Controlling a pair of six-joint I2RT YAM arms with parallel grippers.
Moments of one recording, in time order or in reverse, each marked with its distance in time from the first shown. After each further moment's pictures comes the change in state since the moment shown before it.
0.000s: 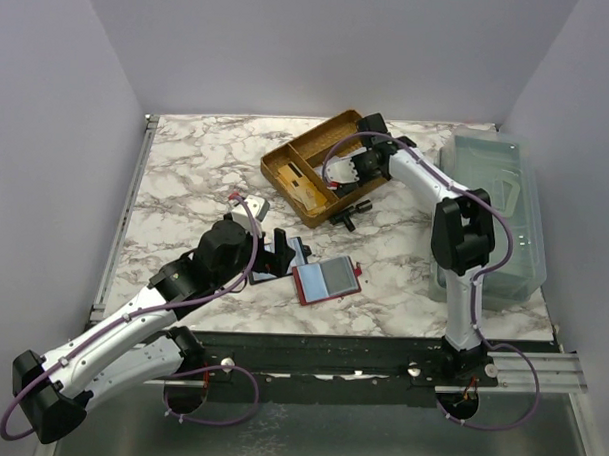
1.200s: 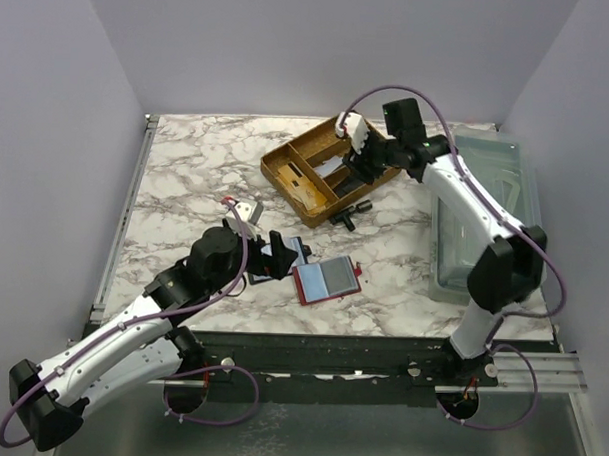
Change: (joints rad) left arm 0.002 -0.073 -0.048 0.056 0.033 -0.047; right arm 0.011 -0.273 -0.053 0.056 -0.375 0.827
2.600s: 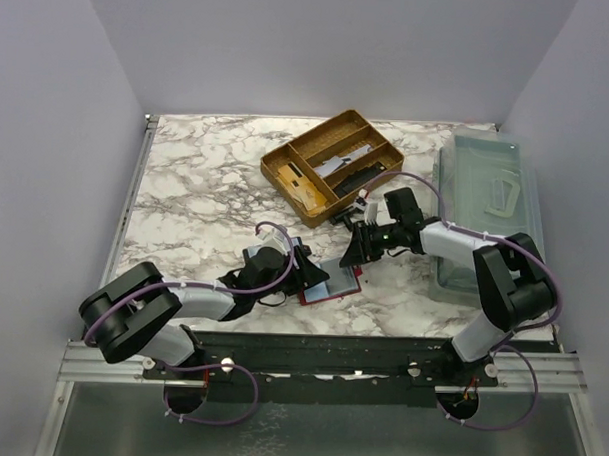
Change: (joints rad) left arm -0.085 0.667 -0.306 0.879 0.148 -0.718; right arm -0.012 -0.250 -0.951 0.500 -0.510 0.969
